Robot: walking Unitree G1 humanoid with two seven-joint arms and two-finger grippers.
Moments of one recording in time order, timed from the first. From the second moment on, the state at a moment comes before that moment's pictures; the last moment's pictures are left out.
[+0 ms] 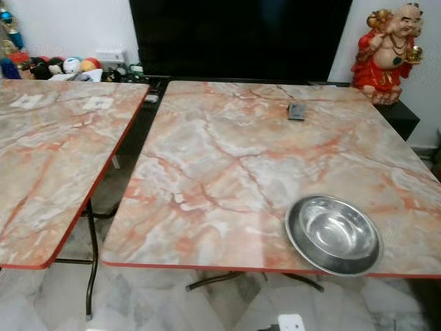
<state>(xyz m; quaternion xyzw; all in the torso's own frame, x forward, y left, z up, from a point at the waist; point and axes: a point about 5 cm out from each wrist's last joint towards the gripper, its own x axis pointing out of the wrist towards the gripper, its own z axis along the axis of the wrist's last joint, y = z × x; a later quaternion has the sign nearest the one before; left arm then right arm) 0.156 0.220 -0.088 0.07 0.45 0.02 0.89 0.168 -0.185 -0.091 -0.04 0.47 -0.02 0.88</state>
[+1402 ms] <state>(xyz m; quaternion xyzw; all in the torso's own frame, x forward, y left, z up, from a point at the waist) 0.131 0.233 -0.094 0.07 0.47 0.05 0.88 0.162 -0.181 -0.094 -0.03 0.47 -0.01 0.88</state>
